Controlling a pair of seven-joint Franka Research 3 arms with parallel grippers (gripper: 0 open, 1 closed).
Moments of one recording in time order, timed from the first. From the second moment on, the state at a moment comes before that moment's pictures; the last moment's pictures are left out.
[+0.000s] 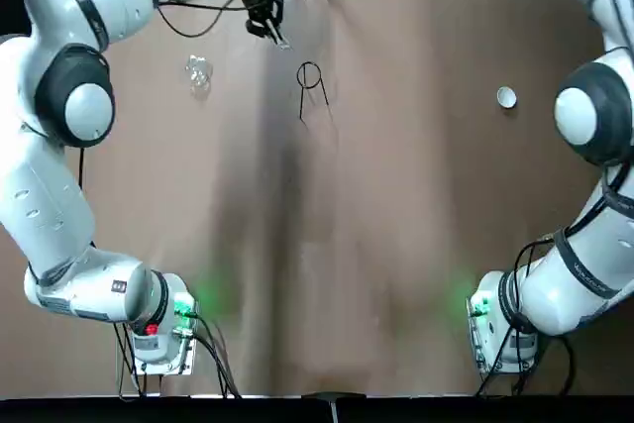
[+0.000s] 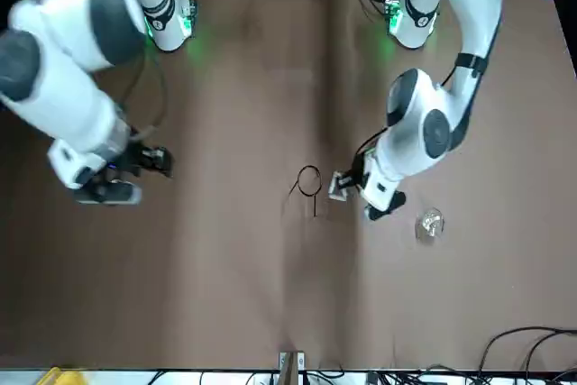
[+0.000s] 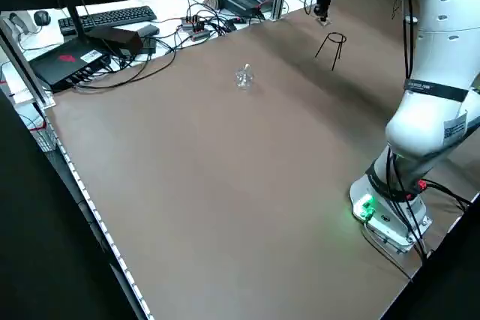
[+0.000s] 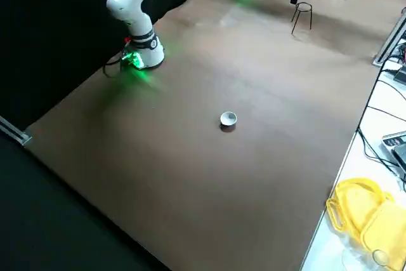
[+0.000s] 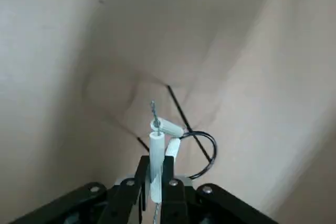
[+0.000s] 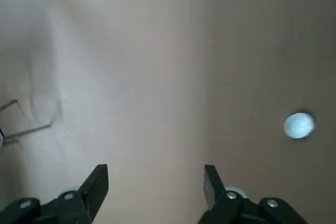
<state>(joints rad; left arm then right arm) -0.15 0.45 -0.36 -1.65 -0.28 2.16 -0.69 0.37 0.35 -0.10 -1.27 0.08 1.59 0.29</state>
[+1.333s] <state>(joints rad) -0.27 0.52 -0.36 -1.70 -0.34 2.29 -0.73 0.19 0.12 -0.10 -1.50 0.07 1.59 0.02</state>
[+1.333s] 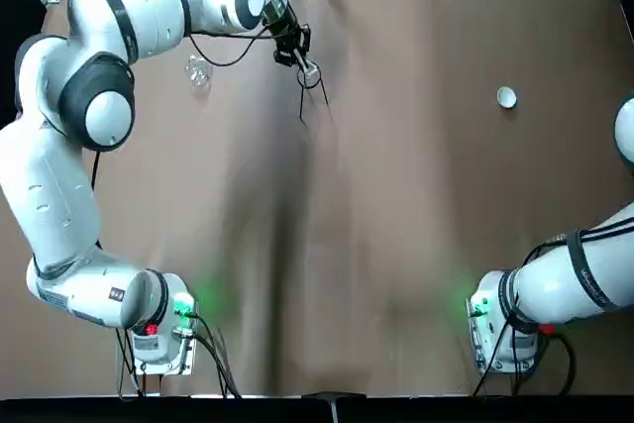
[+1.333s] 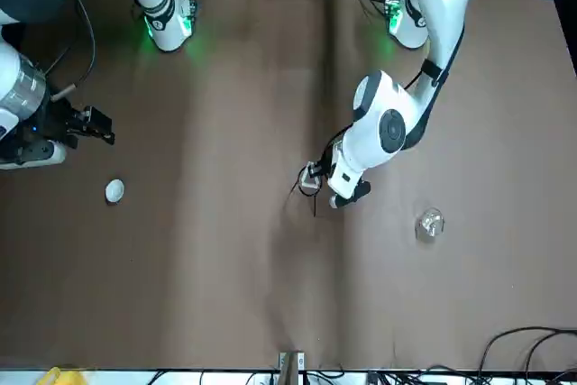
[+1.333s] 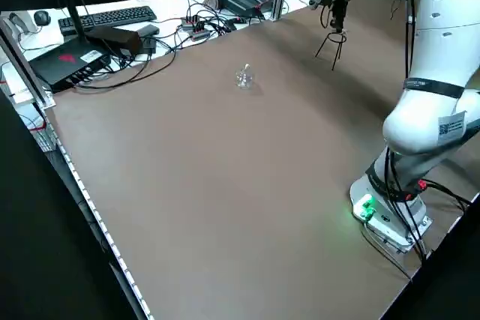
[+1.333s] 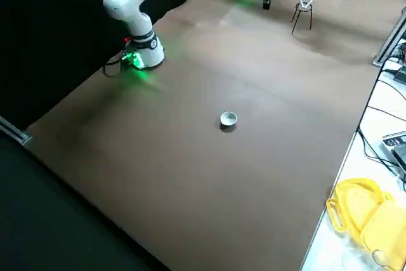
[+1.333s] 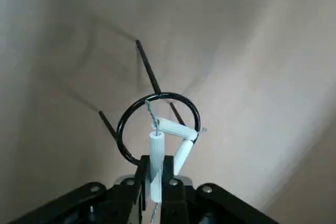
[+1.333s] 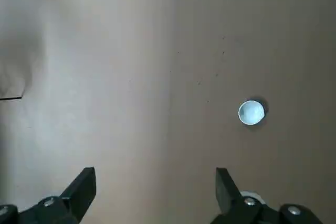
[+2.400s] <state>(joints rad) -0.27 0.52 -0.36 -1.72 -0.34 2.29 -0.73 0.16 0.07 -0.10 -1.57 0.07 1.61 -0.06</state>
